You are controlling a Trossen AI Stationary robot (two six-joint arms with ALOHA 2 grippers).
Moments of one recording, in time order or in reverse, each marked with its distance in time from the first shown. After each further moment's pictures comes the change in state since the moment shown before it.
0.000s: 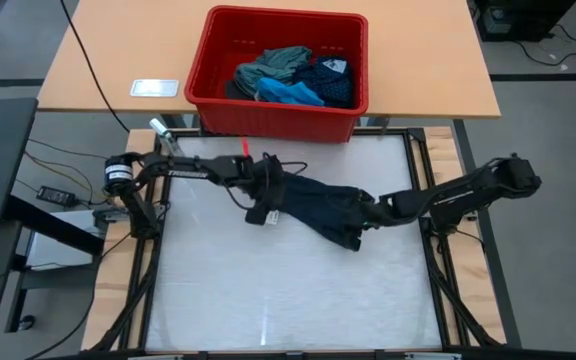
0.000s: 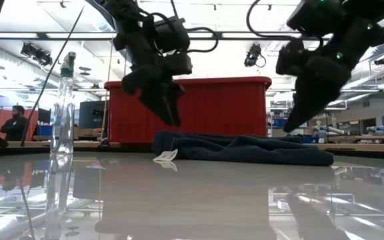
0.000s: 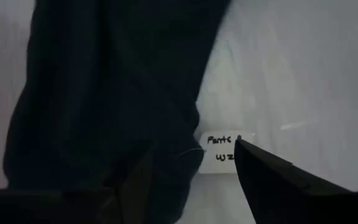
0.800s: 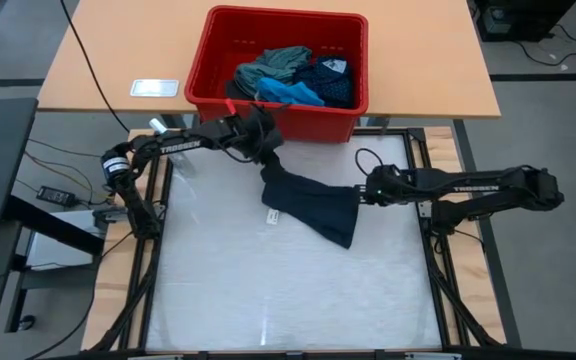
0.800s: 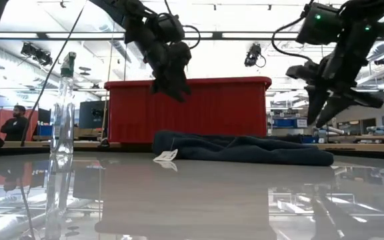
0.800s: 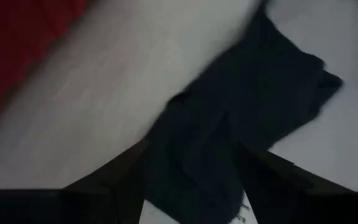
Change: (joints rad) left arm 0.247 -0.008 0.228 -0.101 0.149 -0.524; right arm -0.293 -0.268 0.000 -0.420 0.004 0.912
